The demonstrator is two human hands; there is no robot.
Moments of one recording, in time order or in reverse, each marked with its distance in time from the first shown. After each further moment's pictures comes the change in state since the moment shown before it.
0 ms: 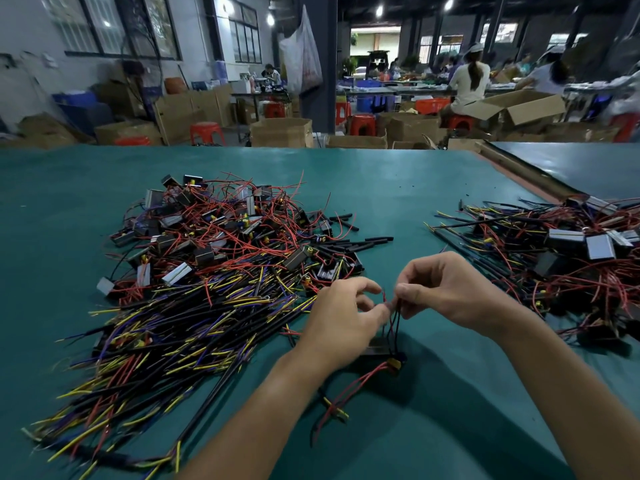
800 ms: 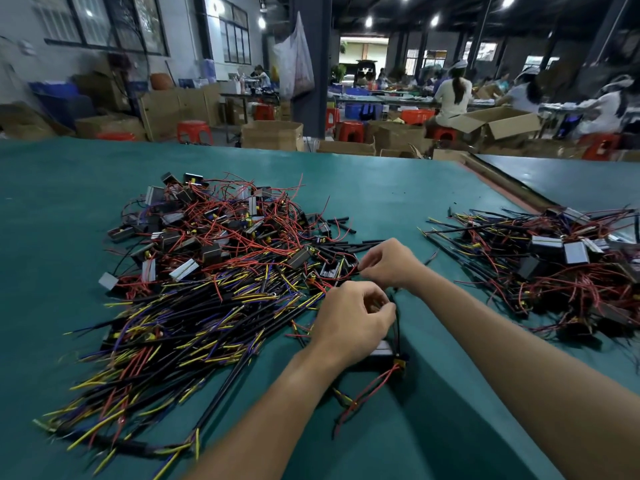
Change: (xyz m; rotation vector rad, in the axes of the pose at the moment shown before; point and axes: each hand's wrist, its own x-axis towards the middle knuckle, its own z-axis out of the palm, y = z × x) left_hand -0.004 -0.003 0.007 0.014 0.095 0.077; right_hand 0.088 0.015 0.029 -0.648 0.199 0.252
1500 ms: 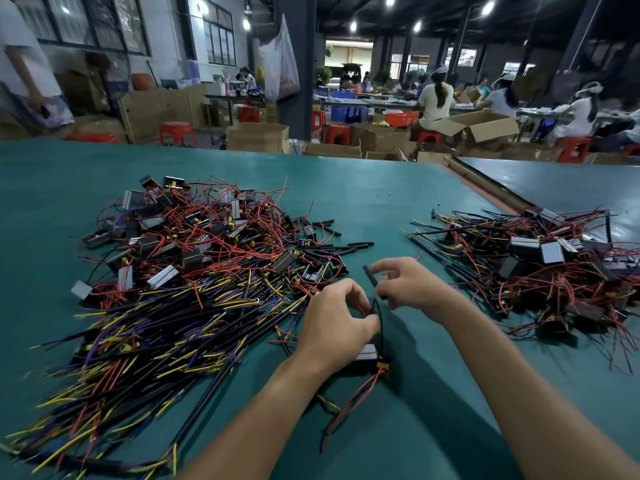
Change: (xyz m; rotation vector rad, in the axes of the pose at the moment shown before) left_hand -0.004 0.001 0.001 -0.094 -0.003 -0.052; right_hand -0.043 0.028 -0.019 0.331 -0.083 0.104
